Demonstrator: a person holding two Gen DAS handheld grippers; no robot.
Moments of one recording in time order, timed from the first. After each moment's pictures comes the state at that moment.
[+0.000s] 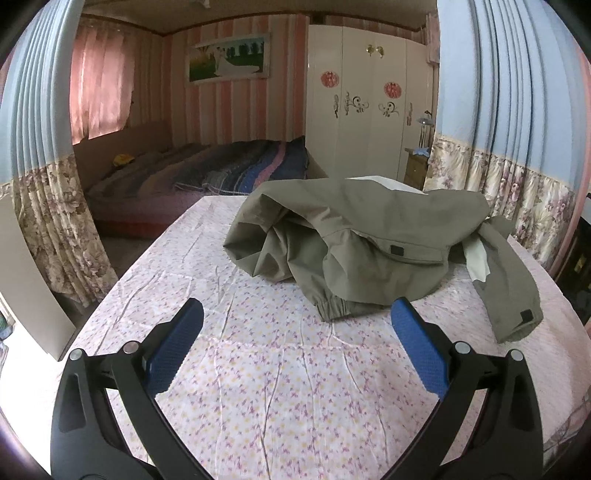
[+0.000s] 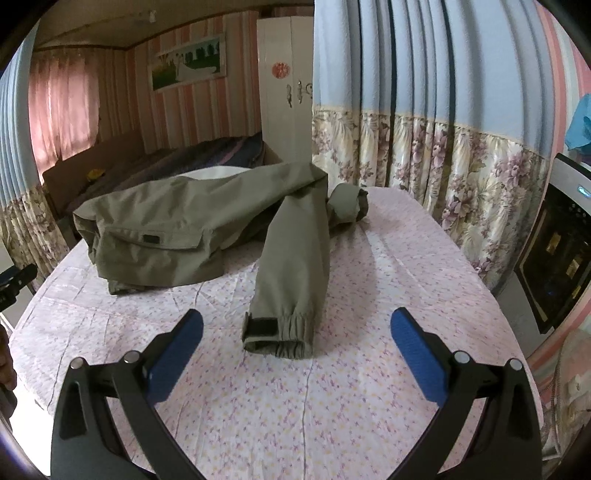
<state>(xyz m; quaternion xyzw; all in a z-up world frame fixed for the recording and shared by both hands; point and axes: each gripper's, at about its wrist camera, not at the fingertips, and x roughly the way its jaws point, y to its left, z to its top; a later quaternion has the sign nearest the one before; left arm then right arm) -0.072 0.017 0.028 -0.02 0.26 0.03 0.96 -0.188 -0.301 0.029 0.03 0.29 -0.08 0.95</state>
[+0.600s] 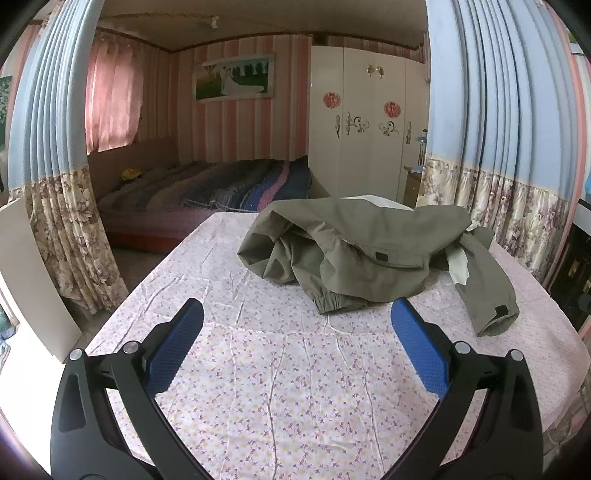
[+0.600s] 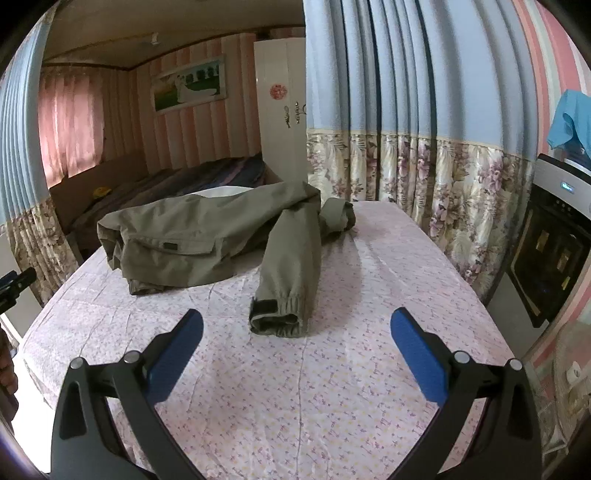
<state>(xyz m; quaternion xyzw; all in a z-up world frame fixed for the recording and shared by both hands) -0.138 0.013 0.051 -0.02 0.22 0.03 0.97 -0.252 -0.302 0.043 0.05 0.25 -0.08 0.96</state>
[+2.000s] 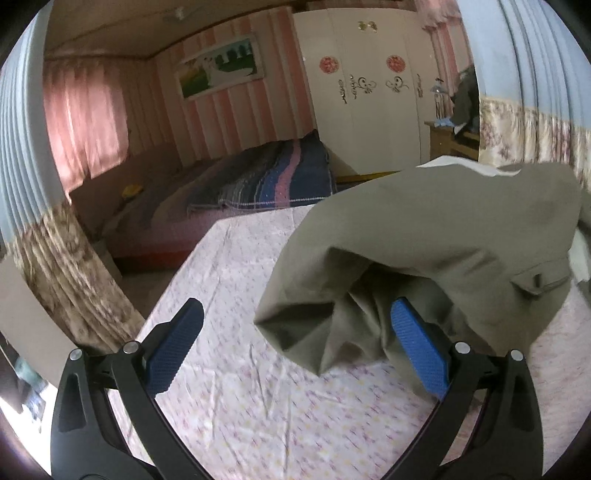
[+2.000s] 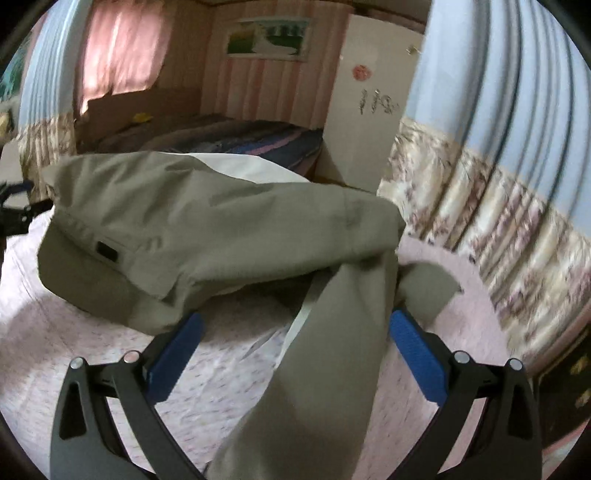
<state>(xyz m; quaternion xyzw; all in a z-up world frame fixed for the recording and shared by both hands) 0.113 0.066 -0.019 0.09 0.27 0.06 0.96 0.014 -0.293 0.002 -0.13 0.29 0.02 0.95</state>
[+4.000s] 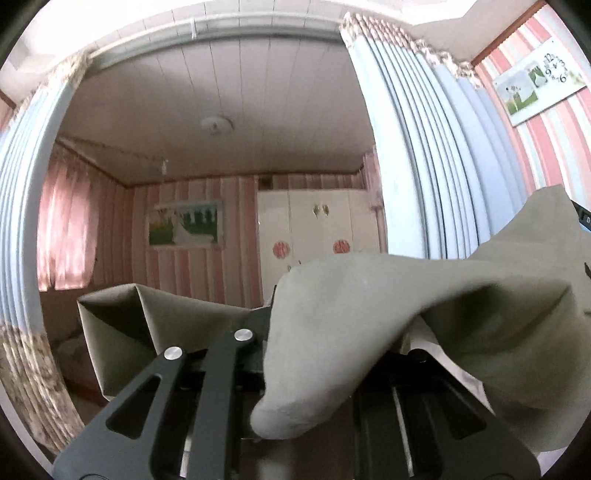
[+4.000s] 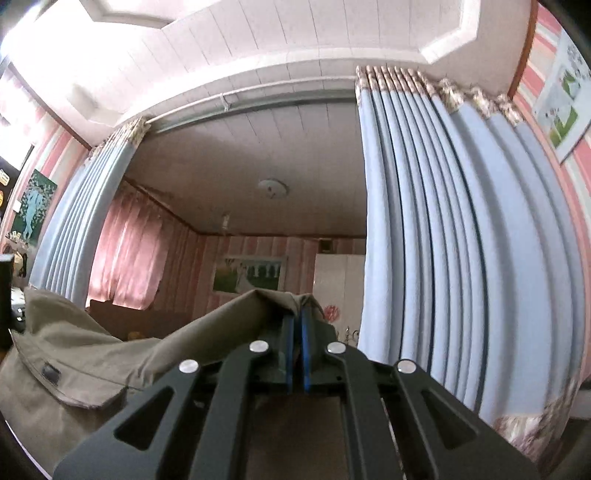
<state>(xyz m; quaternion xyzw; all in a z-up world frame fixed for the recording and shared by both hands) -0.055 -0.014 0.333 0.04 -0.06 -0.07 1.00 -0.200 -0.305 0.390 -0.06 -0.17 0.02 0.98</state>
